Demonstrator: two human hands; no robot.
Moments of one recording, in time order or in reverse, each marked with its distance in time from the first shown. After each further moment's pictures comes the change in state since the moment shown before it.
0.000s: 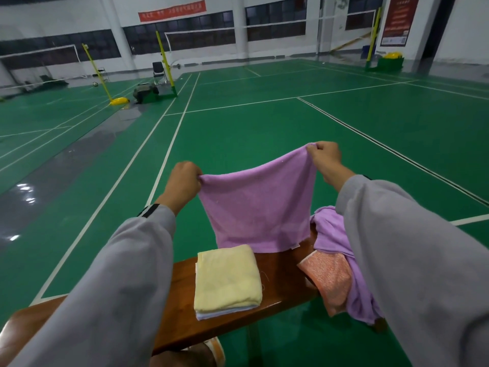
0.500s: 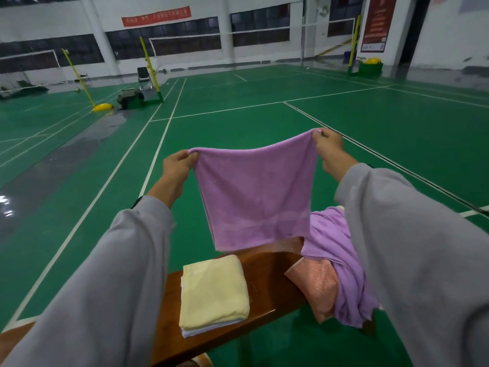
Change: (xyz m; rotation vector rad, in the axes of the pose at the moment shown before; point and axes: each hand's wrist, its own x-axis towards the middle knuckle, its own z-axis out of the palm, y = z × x) left_hand 0.040 0.052 -0.015 -1.163 0.033 -0.430; right_hand 0.039 -0.024 -0.048 0.211 0.116 0.044
